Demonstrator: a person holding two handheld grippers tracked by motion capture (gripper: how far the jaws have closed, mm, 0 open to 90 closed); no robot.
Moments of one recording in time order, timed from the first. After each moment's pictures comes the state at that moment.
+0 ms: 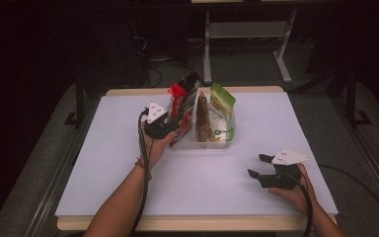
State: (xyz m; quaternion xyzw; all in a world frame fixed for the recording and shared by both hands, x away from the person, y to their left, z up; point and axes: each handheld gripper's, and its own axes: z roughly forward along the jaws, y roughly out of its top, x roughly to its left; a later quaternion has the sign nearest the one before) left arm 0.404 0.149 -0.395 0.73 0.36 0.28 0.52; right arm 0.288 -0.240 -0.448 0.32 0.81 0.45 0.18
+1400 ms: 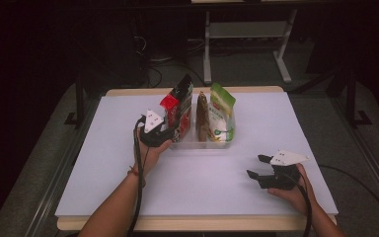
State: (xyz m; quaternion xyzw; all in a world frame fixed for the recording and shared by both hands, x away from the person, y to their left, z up) left arm 0.388 0.160 -0.406 0.73 0.34 0.30 0.51; right arm 0.287 -0.238 -0.448 0.31 0.82 0.44 0.18
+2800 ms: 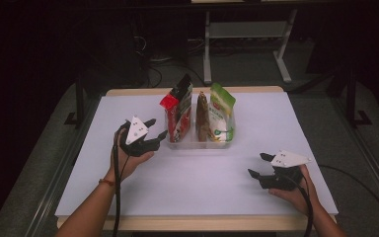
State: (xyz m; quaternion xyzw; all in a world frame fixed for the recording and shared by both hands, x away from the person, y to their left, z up) left arm 0.347 0.202 -0.379 0.78 0.26 0.32 0.47; right arm 0.279 -0.235 -0.435 0.30 0.82 0.43 0.22
